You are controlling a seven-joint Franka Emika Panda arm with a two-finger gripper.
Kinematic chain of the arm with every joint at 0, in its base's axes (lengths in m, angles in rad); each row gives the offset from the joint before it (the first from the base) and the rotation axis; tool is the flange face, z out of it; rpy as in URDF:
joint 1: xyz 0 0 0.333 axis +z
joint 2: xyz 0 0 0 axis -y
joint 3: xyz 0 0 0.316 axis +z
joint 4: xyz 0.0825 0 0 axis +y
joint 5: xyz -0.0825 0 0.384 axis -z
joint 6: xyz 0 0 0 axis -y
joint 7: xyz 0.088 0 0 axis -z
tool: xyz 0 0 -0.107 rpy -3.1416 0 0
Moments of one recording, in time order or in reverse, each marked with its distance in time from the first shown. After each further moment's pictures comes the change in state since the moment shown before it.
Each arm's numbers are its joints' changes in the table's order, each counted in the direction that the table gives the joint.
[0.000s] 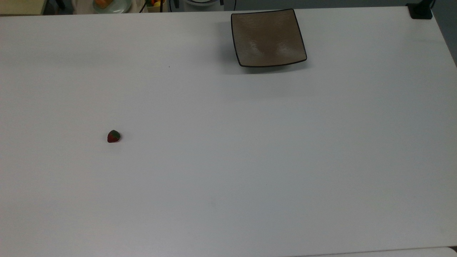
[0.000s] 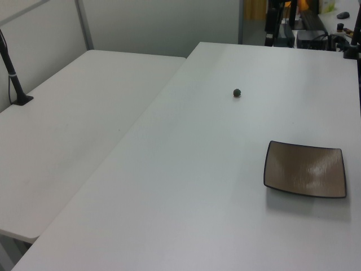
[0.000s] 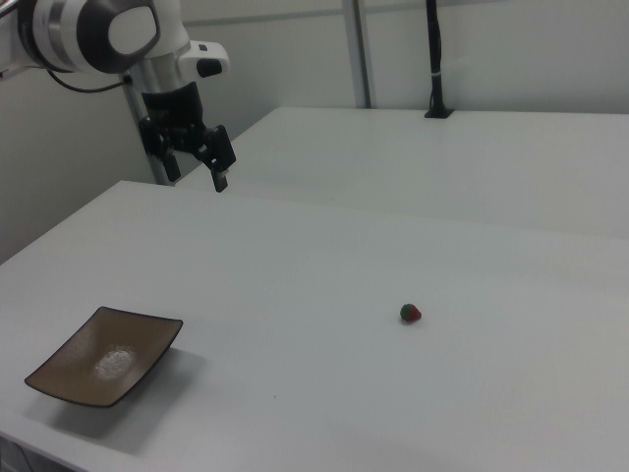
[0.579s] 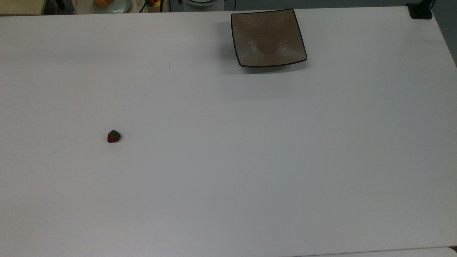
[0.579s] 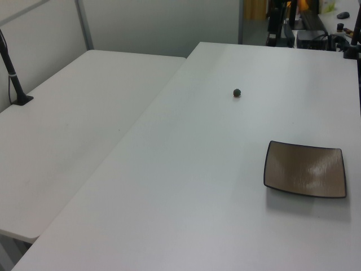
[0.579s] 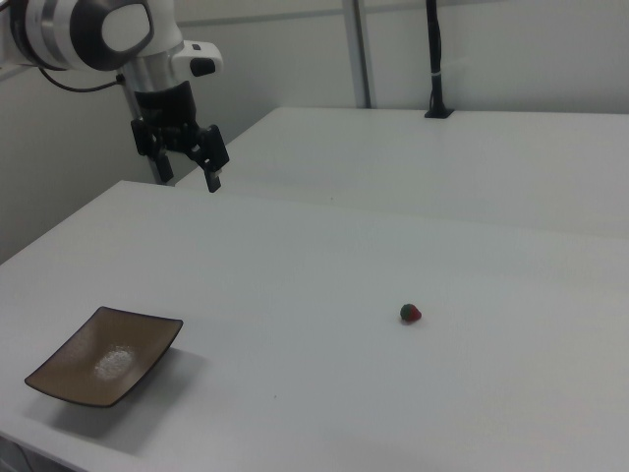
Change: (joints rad) arm 0.005 0.008 0.007 0.000 0.000 -0.023 0.000
